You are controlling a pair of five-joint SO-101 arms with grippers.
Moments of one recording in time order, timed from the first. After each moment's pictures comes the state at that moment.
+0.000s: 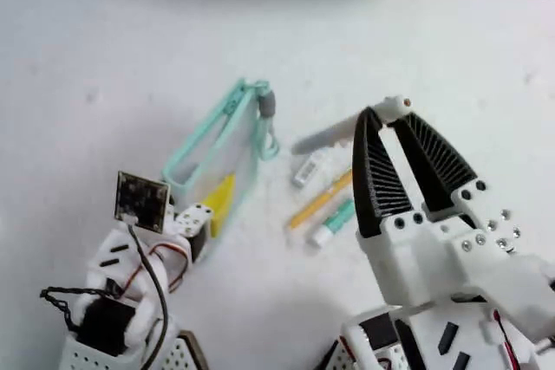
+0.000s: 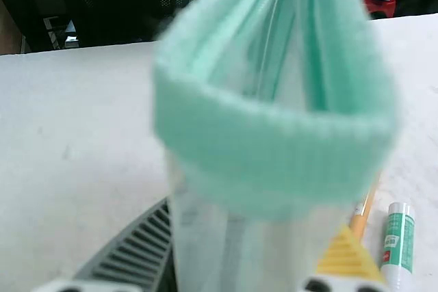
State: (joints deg) left arm 13.6 -104.4 82.2 53.5 5.8; right arm -24.9 -75.5 16.9 53.5 -6.2
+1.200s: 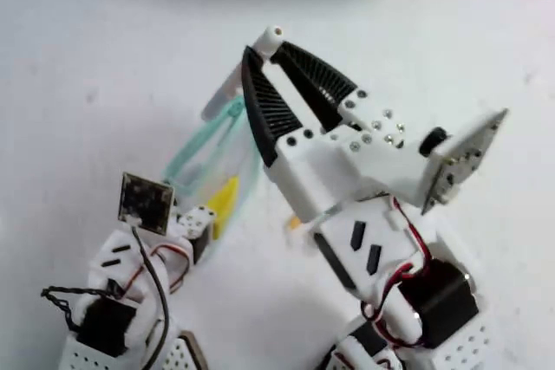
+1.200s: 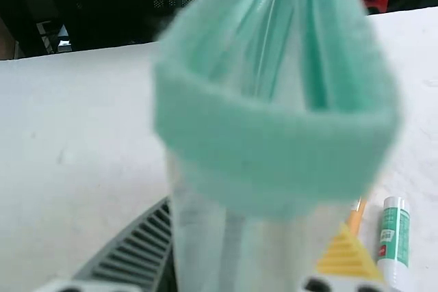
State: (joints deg) left arm 14.7 -104.4 82.2 53.5 4.9; right arm -38.6 -58.2 20.5 33.7 -6.2
